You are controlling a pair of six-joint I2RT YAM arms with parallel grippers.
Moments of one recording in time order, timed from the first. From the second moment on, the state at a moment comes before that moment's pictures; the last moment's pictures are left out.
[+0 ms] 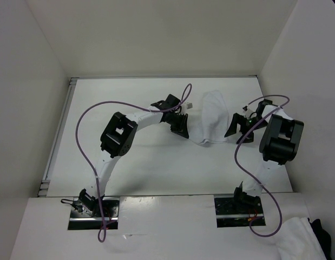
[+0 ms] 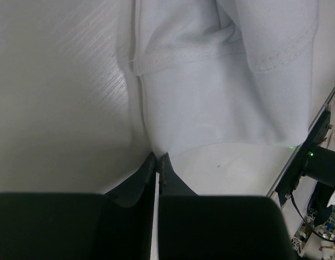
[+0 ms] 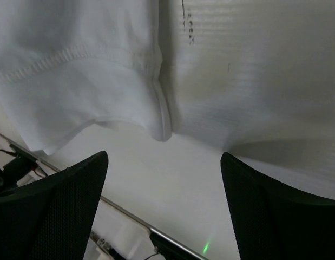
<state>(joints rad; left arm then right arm) -0.62 2.37 1.82 -0.43 0.63 -0.35 -0.36 1.90 1.24 -0.89 -0.56 -0.13</state>
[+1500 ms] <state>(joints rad) -0.52 1.55 1.43 -0.36 0.39 -0.38 -0.24 1.54 1.27 -1.01 -0.78 -0.41</state>
